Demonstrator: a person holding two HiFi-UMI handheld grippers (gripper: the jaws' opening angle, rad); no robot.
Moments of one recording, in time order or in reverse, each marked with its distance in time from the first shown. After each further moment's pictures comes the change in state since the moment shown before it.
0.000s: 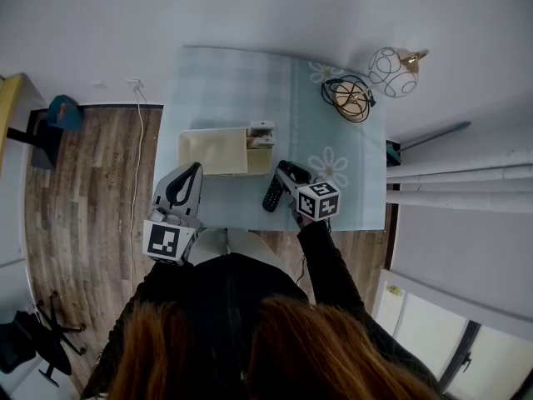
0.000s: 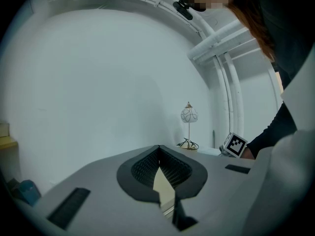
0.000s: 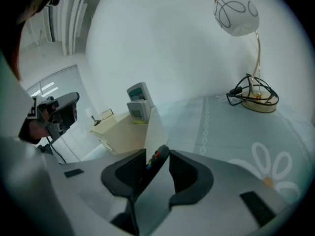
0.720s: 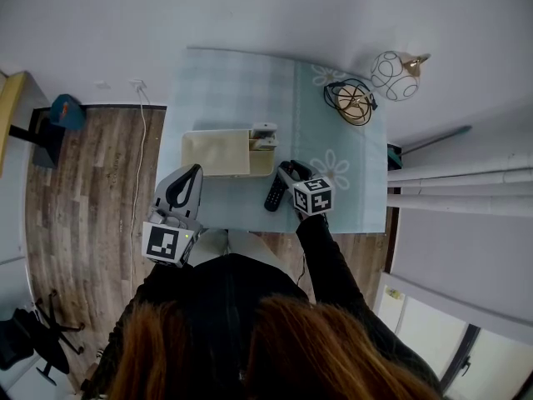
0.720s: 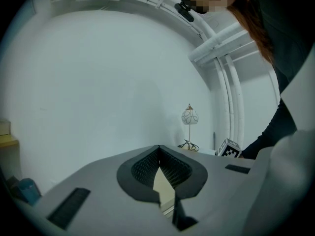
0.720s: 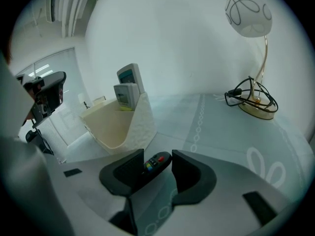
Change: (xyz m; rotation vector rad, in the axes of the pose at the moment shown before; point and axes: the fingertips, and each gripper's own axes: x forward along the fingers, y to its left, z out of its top) left arm -0.008 0.002 0.003 -0.015 -0.025 0.001; right arm 0.019 -0.024 -0.013 -0.085 0.086 -0.101
